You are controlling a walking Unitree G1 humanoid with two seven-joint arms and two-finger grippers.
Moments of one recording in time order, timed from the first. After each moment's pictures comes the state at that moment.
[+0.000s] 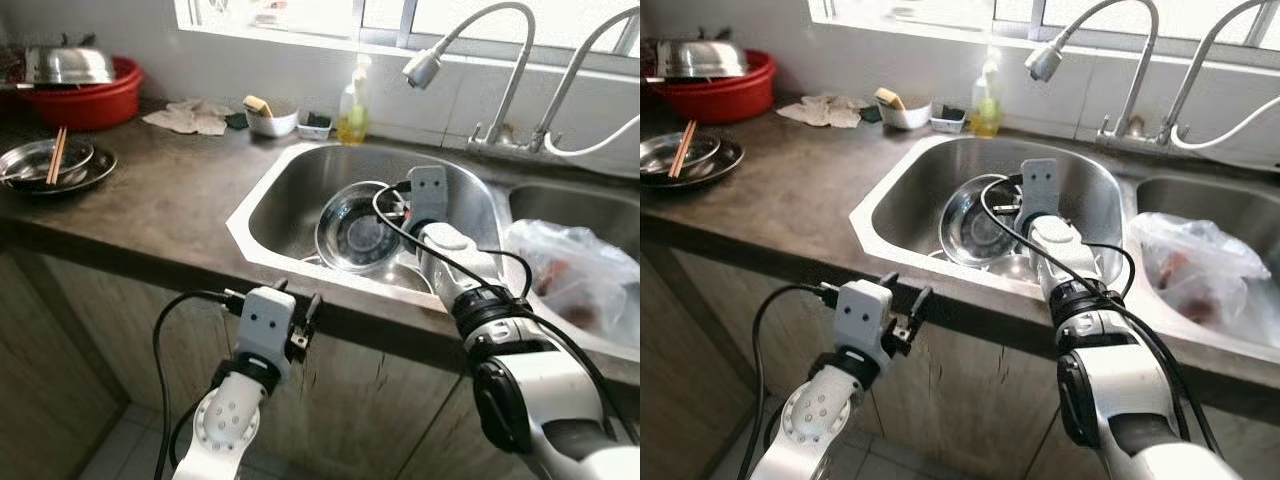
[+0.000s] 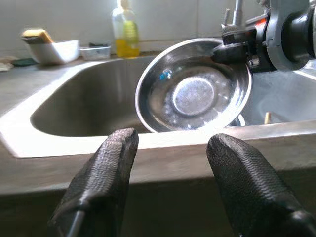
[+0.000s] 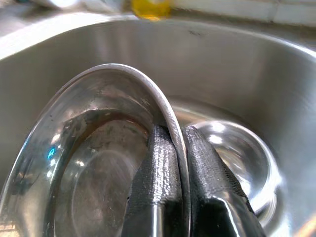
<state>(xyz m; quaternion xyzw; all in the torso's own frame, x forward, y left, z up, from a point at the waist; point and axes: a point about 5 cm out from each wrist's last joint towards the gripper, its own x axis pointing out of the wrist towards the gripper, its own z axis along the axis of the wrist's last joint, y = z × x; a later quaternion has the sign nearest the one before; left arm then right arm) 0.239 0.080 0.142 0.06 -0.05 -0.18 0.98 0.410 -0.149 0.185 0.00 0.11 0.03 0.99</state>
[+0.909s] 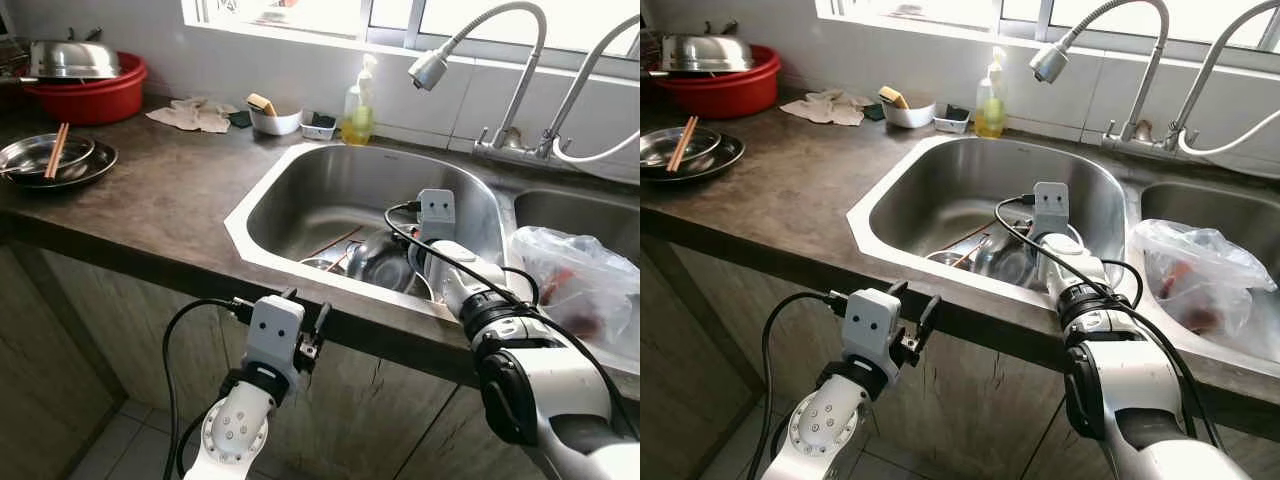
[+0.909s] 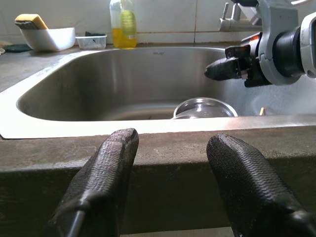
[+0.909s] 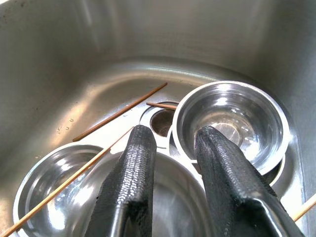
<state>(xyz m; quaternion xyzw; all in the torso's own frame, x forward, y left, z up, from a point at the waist) 0.232 0.075 0.138 0.05 -0.03 -0.20 0.98 0.407 -0.155 0.166 0.05 0.16 0.02 0.99</state>
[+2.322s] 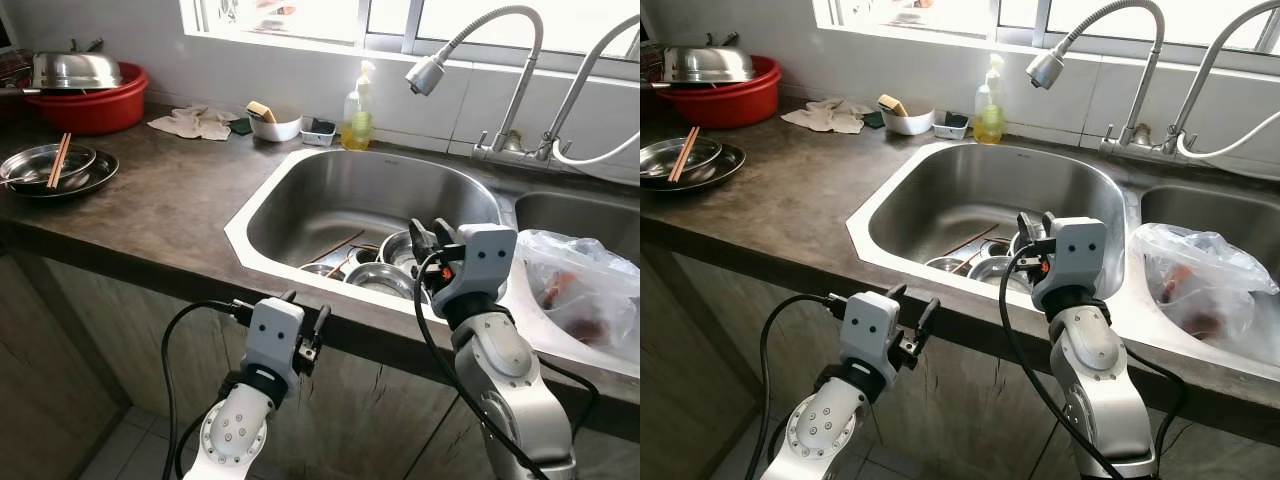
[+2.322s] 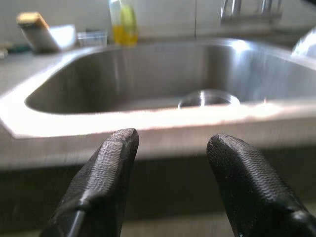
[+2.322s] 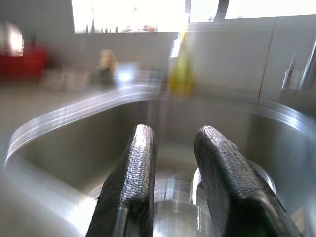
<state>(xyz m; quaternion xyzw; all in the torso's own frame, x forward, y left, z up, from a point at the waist) 0.225 0.082 0.126 0.07 -0.02 -0.21 0.98 0.239 -0.144 0.163 0.00 -0.06 0.06 1.00</state>
